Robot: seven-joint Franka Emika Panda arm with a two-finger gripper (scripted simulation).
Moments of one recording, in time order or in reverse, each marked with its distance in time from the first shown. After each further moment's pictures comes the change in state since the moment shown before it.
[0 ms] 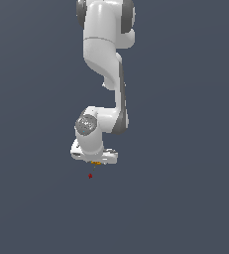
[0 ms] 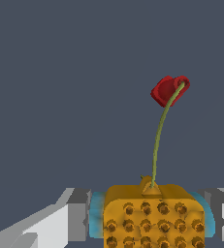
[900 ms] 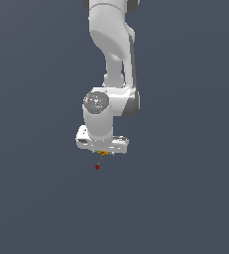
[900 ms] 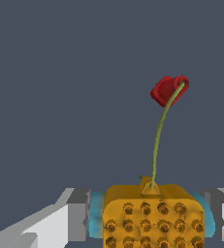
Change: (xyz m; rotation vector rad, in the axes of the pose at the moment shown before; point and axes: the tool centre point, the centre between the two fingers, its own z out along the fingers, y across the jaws) arm -0.016 -0.037 -0.080 0.000 -0.002 0.000
